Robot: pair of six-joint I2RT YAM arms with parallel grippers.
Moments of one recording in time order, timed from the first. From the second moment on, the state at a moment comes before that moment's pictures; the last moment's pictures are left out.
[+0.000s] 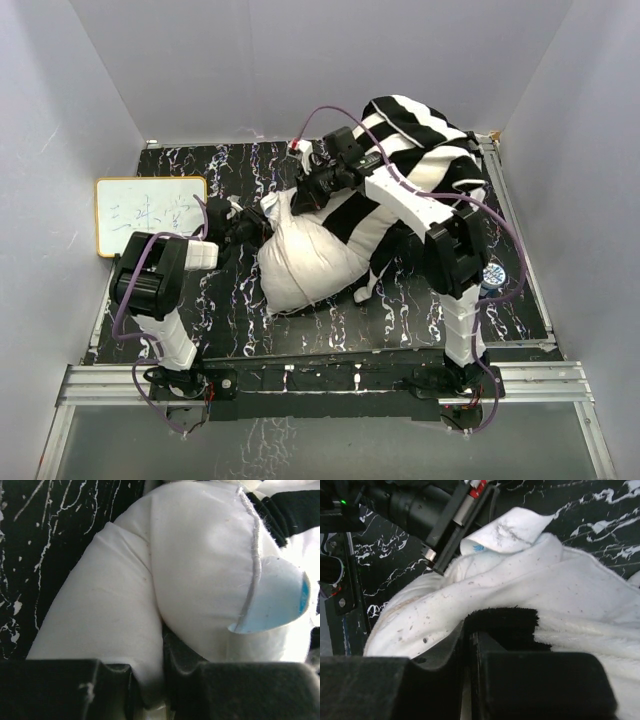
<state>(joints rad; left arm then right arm) -0.21 1.78 0.73 0.57 0.64 -1.37 0.56 2.06 1.89 -0.60 -0.78 -0.18</state>
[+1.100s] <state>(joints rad) -0.49 1.54 0.81 -0.04 0.53 -0.77 0.38 1.87 1.49 -0.27 -1.00 0.05</state>
